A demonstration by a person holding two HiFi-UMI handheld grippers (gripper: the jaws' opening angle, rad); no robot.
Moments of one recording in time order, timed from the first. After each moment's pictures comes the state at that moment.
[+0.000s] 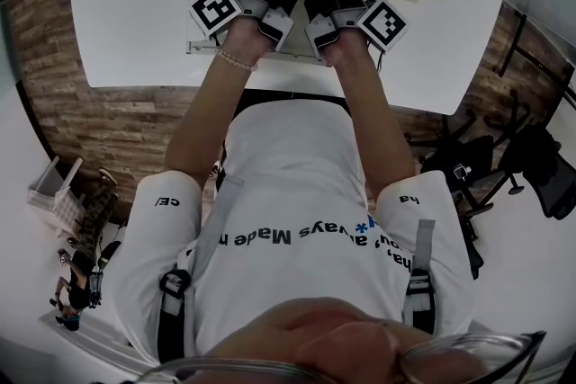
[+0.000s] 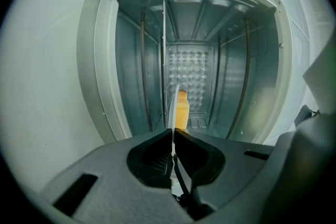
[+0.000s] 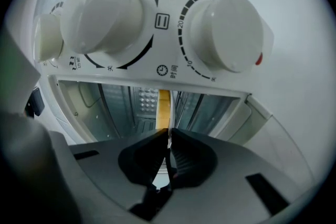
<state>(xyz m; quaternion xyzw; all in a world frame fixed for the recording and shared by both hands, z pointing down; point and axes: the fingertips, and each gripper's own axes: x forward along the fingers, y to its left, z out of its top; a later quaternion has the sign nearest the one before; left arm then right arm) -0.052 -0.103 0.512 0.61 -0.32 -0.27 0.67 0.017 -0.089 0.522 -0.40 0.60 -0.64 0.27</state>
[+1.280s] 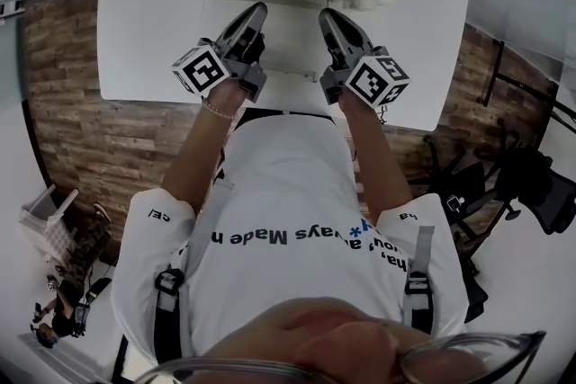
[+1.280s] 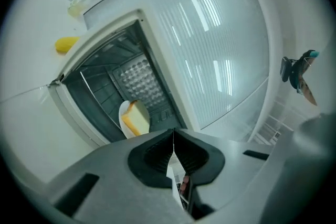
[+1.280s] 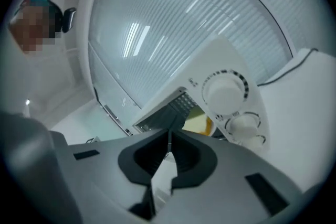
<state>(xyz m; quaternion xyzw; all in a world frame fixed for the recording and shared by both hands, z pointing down) -0.079 -0.047 0.400 0.78 -0.35 -0.16 0.50 0.046 -0.036 0.404 -0.43 0.81 -0.40 0.08</state>
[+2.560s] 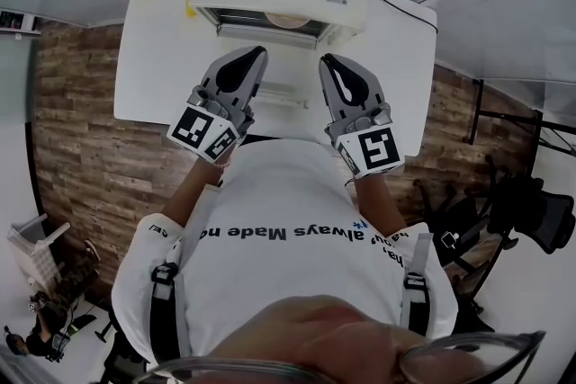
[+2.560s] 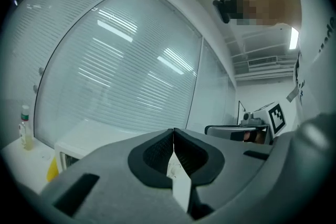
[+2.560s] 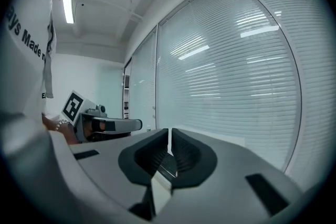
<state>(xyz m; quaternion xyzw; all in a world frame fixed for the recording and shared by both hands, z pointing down) -0.061 0.025 0.203 0.92 -0.37 -0.04 0.12 0.037 0.038 0.196 -0.44 0.90 -0.04 -0.05</state>
